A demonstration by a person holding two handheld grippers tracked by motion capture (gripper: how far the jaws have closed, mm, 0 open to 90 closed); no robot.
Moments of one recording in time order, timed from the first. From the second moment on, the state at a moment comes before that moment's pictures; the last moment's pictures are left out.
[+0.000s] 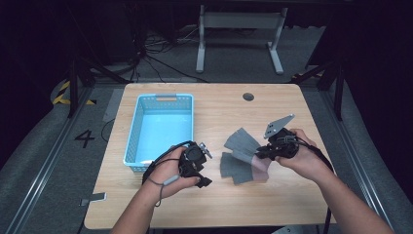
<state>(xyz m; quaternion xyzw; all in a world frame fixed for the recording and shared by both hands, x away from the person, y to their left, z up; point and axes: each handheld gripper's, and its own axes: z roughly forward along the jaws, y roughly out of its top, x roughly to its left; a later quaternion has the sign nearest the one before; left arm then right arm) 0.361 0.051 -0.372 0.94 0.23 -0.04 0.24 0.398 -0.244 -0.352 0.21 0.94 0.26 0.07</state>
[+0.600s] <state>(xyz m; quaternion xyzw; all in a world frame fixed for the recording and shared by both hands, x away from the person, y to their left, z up) 0.367 0.048 -0.379 0.94 0.23 -0.03 0.26 0.385 -0.229 -0.392 0.18 0.96 0.23 0.04</state>
